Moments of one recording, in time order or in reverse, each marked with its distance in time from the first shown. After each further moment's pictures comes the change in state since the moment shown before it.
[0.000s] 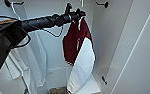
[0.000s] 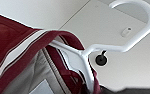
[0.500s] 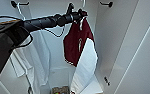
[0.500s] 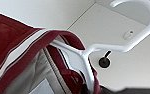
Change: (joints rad) left arm 0.000 0.028 -0.015 0.005 0.000 0.000; right arm 0.008 -0.001 0.000 0.000 0.002 -0.001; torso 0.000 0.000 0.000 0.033
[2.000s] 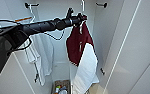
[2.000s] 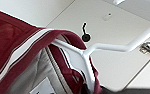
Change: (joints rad) left arm 0.039 -0.034 0.074 0.009 -0.005 0.003; right arm 0.004 -0.002 0.000 0.000 0.002 -0.004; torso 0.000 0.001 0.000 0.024
